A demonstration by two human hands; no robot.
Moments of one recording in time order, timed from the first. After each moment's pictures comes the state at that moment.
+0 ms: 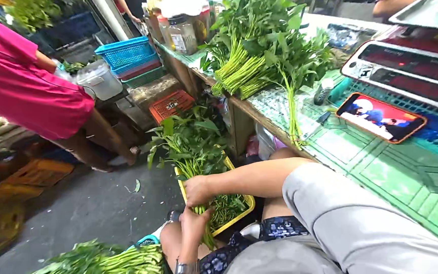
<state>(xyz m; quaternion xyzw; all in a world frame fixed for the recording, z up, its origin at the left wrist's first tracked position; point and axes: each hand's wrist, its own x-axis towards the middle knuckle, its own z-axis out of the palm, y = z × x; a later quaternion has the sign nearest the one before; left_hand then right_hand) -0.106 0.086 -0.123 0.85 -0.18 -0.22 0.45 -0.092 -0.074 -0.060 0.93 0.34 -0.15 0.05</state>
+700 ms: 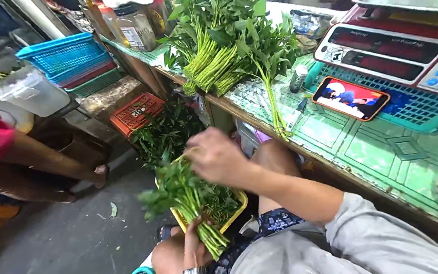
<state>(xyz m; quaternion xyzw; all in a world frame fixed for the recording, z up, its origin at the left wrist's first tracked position) -0.092 0.082 -0.197 0.45 0.03 -0.52 0.73 -0.178 -0.132 0.008 0.95 -0.12 0.28 -0.03</state>
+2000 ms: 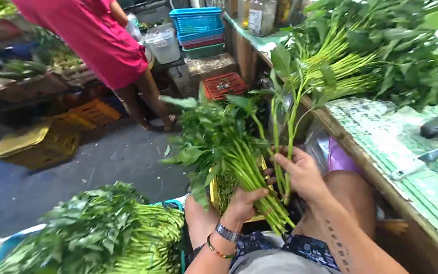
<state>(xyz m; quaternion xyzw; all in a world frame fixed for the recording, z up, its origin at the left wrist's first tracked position) -0.115 0.040 -0.077 0.43 -0.14 -0.42 0.79 -0.183 -0.119 -0.021 0.67 -0.21 0.22 -0.68</state>
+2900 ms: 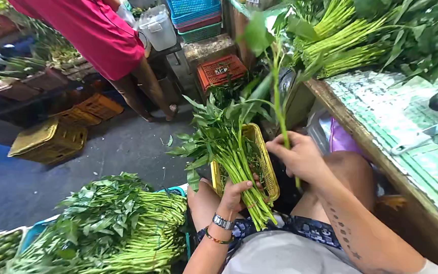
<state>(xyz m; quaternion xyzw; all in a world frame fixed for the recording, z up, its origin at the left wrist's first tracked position) -0.120 0.065 -0.130 0.32 -0.10 -0.46 0.82 -0.203 -0.122 -0.011 0.78 -0.23 0.17 -0.56</state>
